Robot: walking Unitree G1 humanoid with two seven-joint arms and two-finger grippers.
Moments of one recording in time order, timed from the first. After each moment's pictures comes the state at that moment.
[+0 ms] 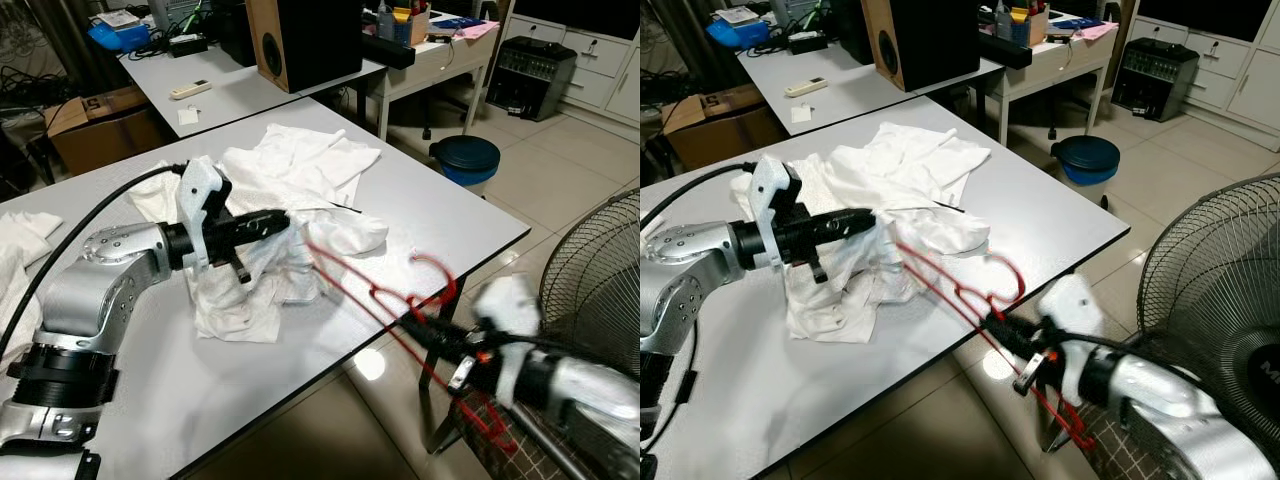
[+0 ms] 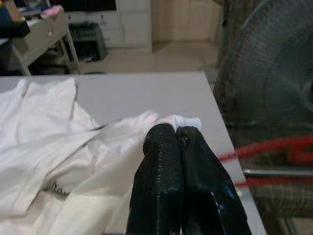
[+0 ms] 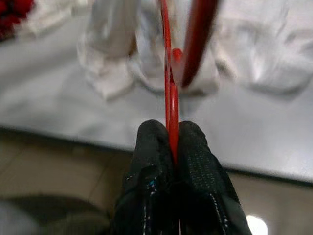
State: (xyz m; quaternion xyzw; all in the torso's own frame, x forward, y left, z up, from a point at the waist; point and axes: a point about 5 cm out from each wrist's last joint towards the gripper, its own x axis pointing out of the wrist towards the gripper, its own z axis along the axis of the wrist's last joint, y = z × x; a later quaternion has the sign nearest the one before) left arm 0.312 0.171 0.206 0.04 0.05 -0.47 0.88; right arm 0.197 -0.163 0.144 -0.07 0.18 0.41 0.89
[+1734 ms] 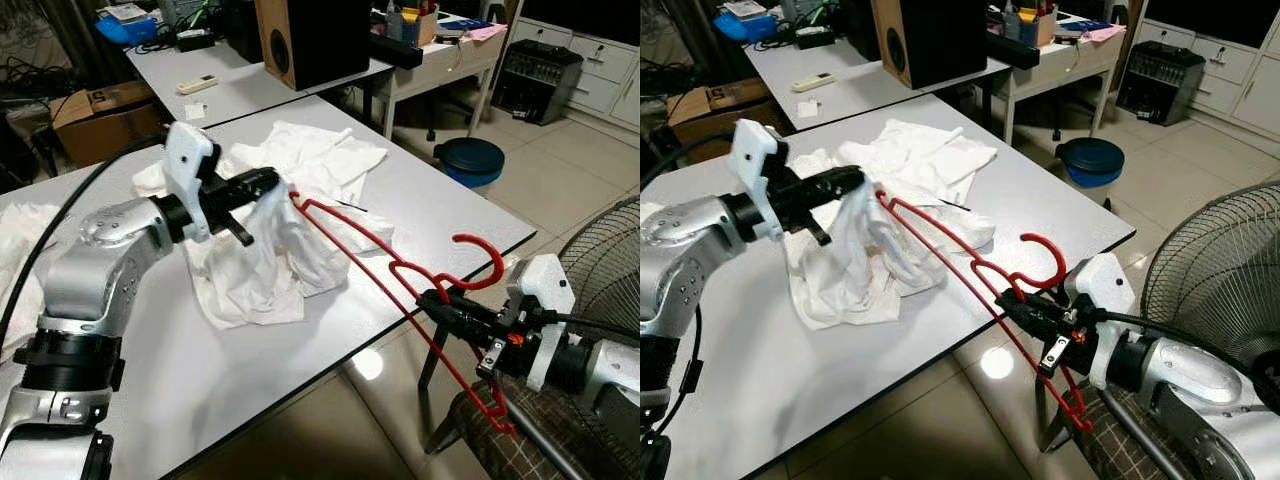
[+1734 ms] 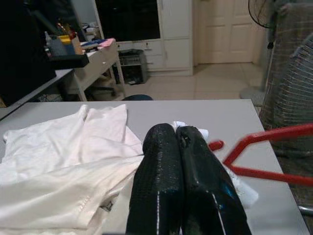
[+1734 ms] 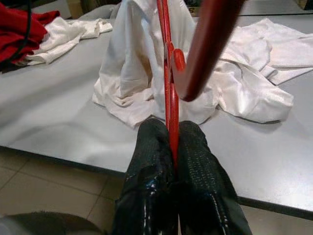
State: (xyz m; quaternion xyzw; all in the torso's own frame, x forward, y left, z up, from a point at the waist) left arm 0.324 0.174 0.223 0.06 0.00 -0.40 0.92; right arm 0.201 -0.182 0.180 -0.04 0.11 0.41 0.91
